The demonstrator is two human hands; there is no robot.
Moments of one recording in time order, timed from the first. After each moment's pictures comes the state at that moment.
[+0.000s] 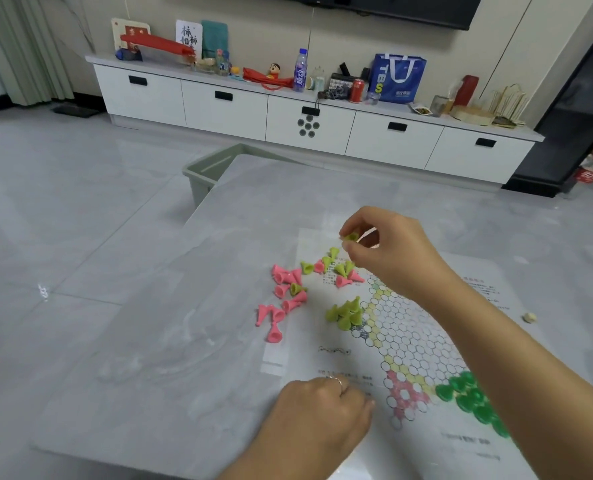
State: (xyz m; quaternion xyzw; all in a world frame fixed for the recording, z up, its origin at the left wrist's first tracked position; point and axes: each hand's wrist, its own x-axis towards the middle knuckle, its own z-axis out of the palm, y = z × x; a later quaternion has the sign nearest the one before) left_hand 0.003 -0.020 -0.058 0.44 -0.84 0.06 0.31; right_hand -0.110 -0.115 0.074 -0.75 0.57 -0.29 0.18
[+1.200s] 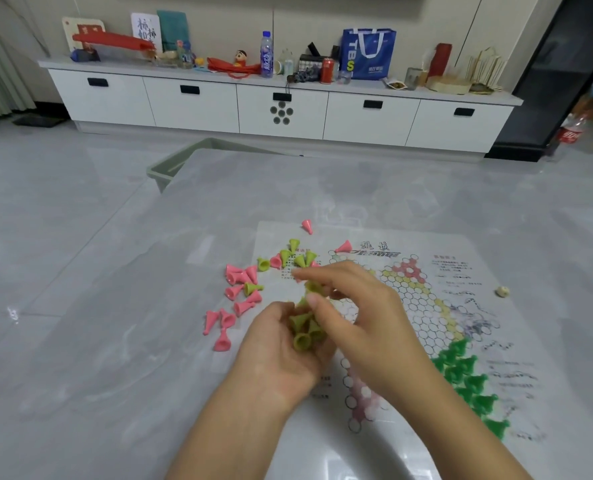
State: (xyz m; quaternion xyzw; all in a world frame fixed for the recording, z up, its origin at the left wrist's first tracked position) left_hand -0.035 -0.073 0.001 0.36 0.01 -0.81 0.46; right_hand -0.134 -0.058 0.026 -0.72 0.49 -0.43 0.25
